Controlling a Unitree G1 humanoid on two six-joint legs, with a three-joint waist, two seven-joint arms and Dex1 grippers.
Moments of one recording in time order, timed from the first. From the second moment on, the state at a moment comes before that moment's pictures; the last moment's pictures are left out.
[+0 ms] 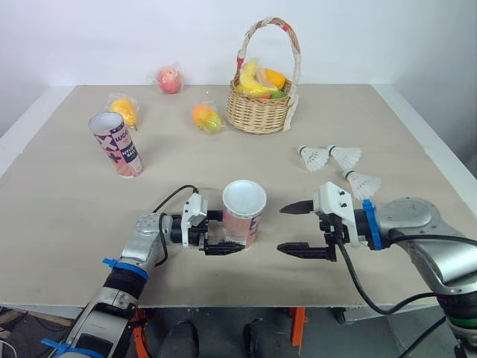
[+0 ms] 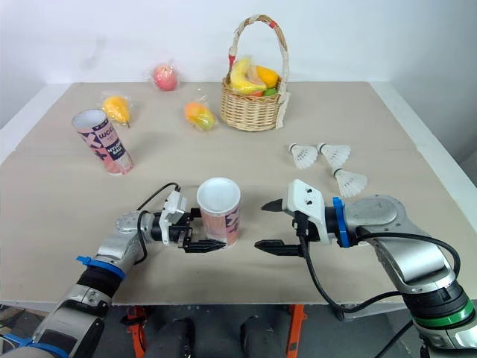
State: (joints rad) left arm -0.51 0.31 -0.17 0.46 -0.36 -0.02 -1.38; right arm -0.35 -0.87 0.08 -0.42 0.45 0.60 1.10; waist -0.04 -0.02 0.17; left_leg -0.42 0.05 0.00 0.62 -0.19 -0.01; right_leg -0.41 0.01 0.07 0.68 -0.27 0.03
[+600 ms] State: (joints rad) left arm -0.32 0.59 0.06 0.14 -0.52 0.22 -1.34; right arm -0.43 -0.74 0.21 -0.32 0.39 0.59 1.06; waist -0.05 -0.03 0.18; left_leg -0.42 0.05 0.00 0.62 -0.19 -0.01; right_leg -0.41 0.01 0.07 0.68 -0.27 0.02
